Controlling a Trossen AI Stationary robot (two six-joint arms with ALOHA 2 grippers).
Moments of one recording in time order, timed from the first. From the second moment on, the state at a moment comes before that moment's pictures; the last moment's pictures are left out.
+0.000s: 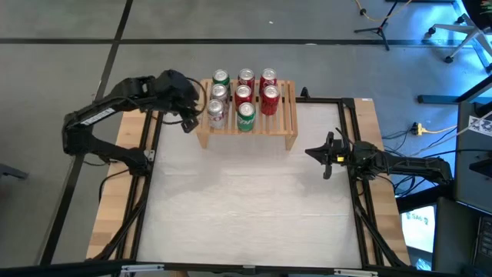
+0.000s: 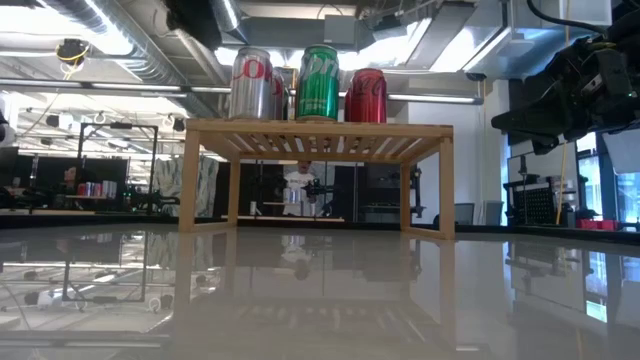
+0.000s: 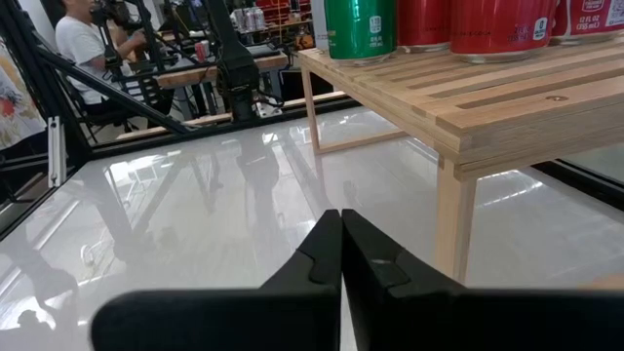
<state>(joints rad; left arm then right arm) 0.41 1.22 1.50 -1.16 -0.14 -0.06 -0.09 0.14 0.01 0.03 0.07 0.15</state>
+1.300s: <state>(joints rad) 0.34 0.23 0.39 -0.09 0.19 0.01 -0.09 0.14 0.01 0.03 0.07 0.15</state>
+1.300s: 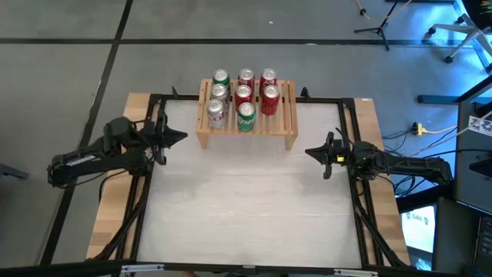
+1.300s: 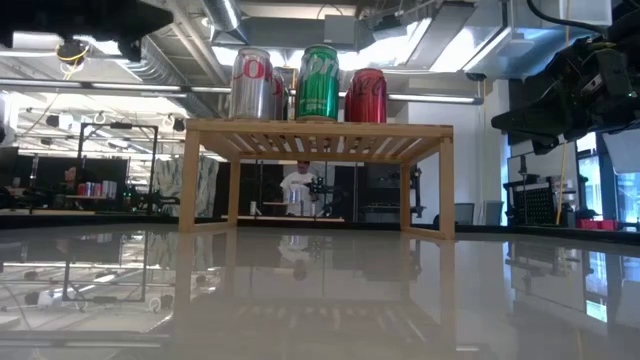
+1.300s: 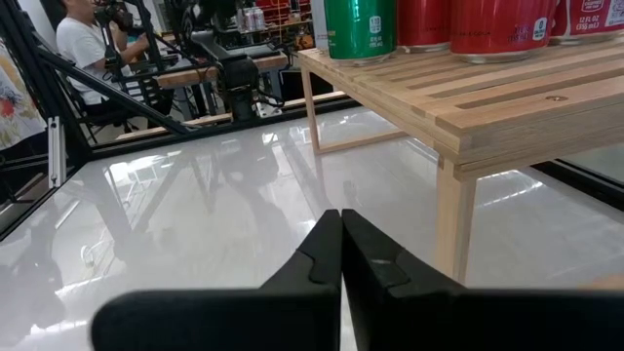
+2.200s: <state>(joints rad) 0.34 0.00 0.01 0.28 0.18 -0.10 -0.09 0.14 0.01 0.03 0.07 0.15</state>
